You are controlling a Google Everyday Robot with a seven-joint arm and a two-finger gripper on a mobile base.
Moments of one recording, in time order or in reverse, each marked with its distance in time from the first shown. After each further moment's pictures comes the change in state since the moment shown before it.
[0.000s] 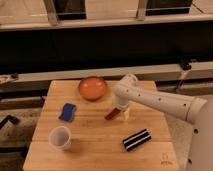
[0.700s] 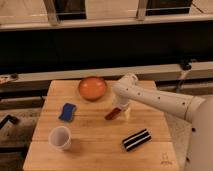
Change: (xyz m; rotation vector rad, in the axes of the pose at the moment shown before) arm 0.005 0.003 0.001 -0.033 -0.004 -0.020
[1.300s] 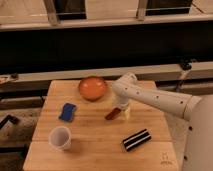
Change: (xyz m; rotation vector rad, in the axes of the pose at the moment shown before) arm 0.000 -0.001 0.001 -0.017 -0.003 -0.009
